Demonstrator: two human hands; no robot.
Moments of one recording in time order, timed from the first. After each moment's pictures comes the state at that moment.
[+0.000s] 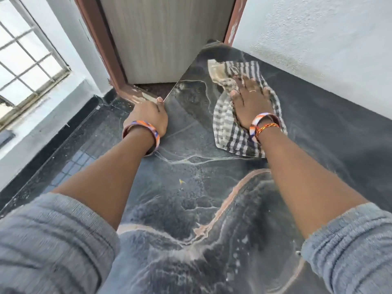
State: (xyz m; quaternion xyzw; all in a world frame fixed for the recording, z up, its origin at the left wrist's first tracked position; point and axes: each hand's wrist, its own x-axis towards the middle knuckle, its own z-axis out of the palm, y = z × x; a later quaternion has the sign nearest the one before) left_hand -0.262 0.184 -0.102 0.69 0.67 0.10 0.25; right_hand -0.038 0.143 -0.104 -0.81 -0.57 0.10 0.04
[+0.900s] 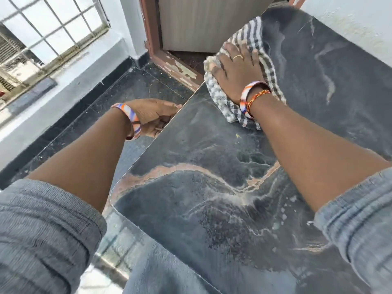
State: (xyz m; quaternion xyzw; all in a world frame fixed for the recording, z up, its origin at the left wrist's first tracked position) left_hand -0.405 0.145 -0.130 0.44 0.51 0.02 0.73; right_hand -0.190 0.156 -0.104 -0.71 -0.70 0.06 -0.01
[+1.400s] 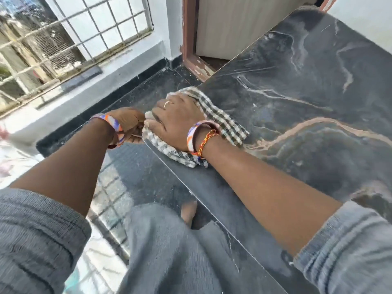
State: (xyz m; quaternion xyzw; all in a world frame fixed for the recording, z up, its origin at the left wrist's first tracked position) left_hand -0.497 0.026 -0.114 0.39 0.67 0.13 0.63; right_hand -0.347 0.010 -0.100 -0.45 -0.89 0.06 0.01
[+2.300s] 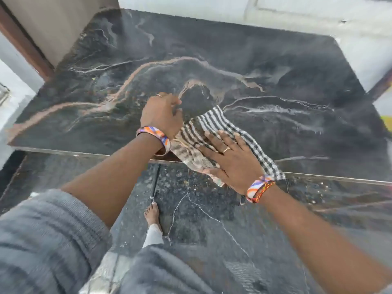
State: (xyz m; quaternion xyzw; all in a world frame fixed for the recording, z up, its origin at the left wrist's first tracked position) left_hand -0.234 -0.199 -0.067 0.88 0.39 0.19 0.22; right_hand -0.131 -0.381 -0.116 -0.77 -0.64 0.04 -0.06
